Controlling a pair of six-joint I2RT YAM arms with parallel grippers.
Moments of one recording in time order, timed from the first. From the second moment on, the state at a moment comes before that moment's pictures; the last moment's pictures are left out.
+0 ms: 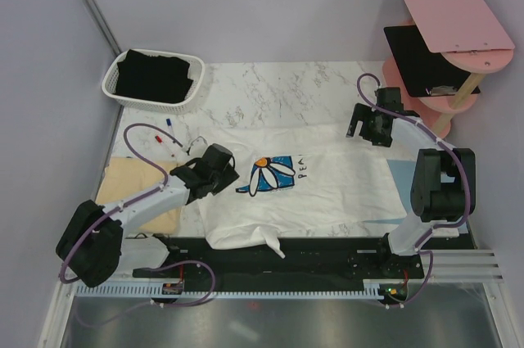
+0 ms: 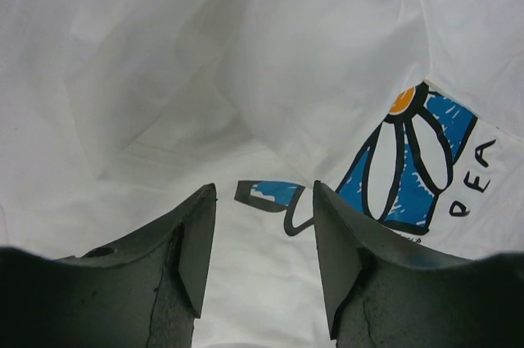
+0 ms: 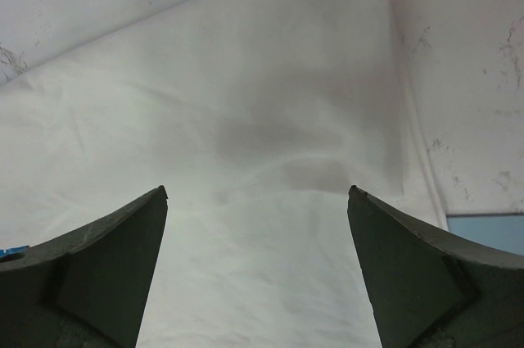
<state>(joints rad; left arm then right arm) -0.66 1.20 0.63 -0.37 -0.32 -1.16 -0.01 1.69 1.12 -0.42 -0.06 0.31</state>
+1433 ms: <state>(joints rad) -0.60 1.43 0.81 -0.46 -0.44 -1.02 -0.01 1.70 1.12 -0.42 -0.08 0.31</state>
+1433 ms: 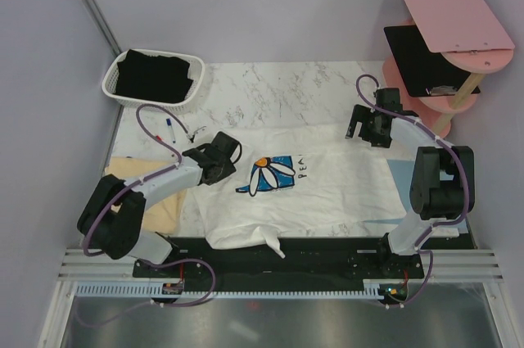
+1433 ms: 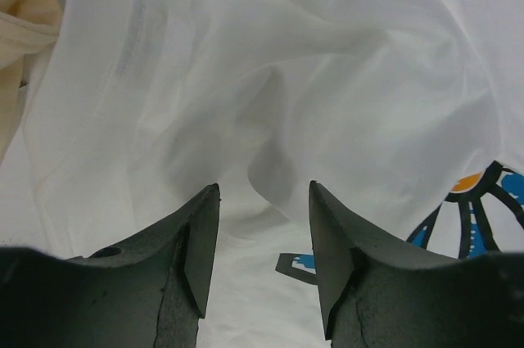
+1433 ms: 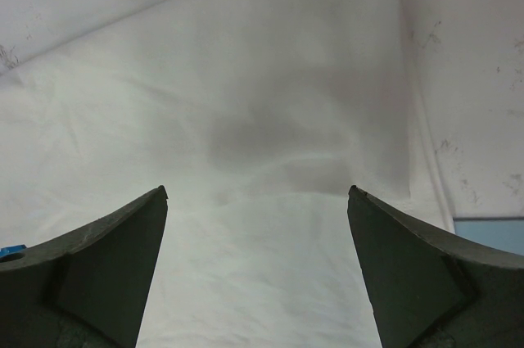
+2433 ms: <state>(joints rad) -0.60 1.59 0.88 -0.43 -0.42 -1.02 0.01 1.74 1.12 -0.41 -0.09 0.31</state>
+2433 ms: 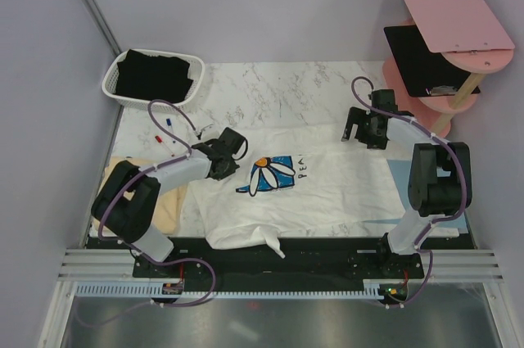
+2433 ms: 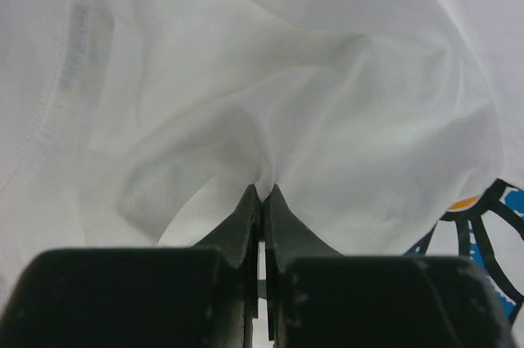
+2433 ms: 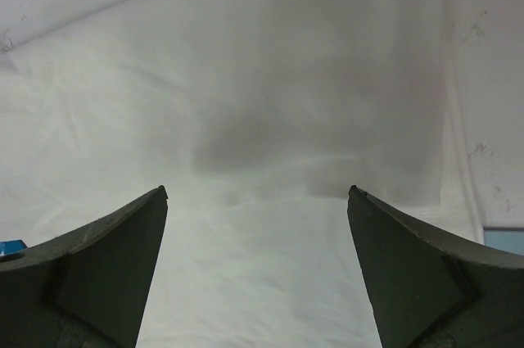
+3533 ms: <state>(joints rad) -0.74 1.18 0.94 -0.71 -0.47 -0.93 0.02 1.74 1.12 -0.40 -0.09 0.30</state>
